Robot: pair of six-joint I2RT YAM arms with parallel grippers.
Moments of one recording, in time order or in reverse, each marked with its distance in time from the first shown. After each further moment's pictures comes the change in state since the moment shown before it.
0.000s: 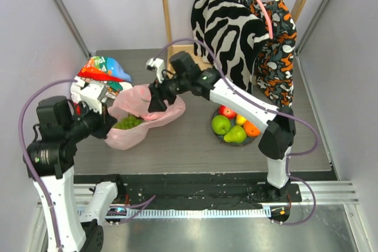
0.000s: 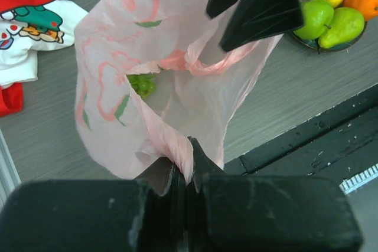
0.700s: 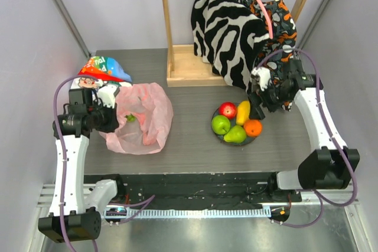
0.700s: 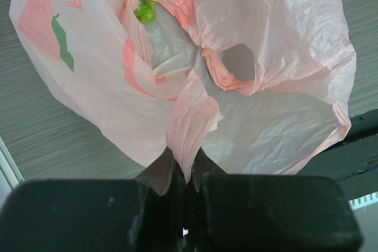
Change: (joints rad) left arm 0.000 0.110 -0.350 0.153 -0.188 0.033; right arm -0.879 -0.498 -0.634 -0.565 0.090 -0.658
